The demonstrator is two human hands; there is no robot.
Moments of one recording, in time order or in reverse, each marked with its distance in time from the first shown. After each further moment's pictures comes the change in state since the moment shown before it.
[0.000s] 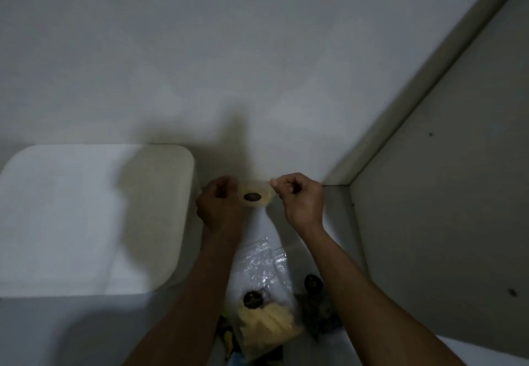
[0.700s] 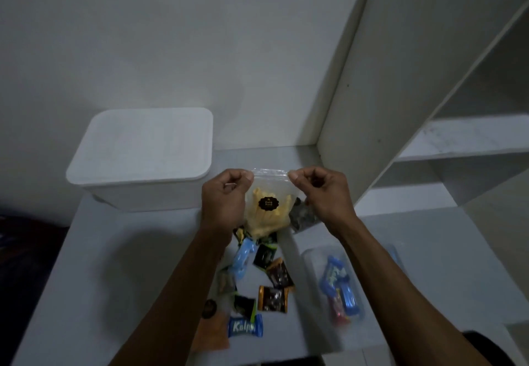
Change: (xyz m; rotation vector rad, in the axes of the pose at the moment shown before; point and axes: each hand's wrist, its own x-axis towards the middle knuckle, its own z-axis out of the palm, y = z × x) left_hand -0.187 0.035 -0.197 -0.062 -0.486 0.251; right_hand -0.263 -0.099 -0.124 -0.009 -0.068 -0.072
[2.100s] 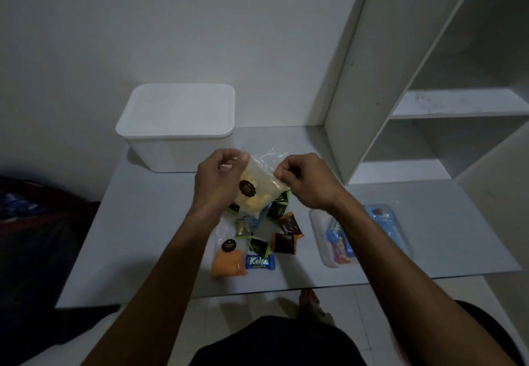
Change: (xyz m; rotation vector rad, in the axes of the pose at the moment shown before) left_hand -0.104 0.008 -0.085 0.175 0.021 0.010; right_hand -0.125 -0.038 0.027 -0.537 -0.339 -0.206
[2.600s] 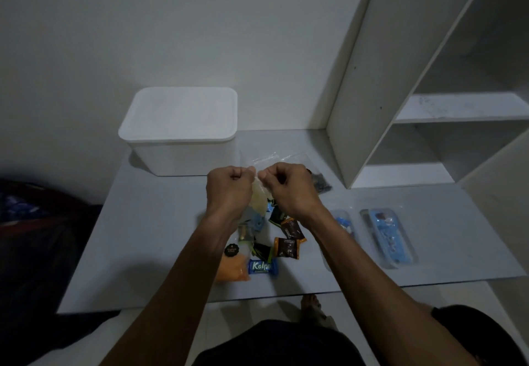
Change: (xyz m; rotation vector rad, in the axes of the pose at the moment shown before) left_hand -0.008 0.010 0.016 -0.048 0.049 -0.173; right_hand 0.007 -0.011 0.046 0.263 0.179 0.083
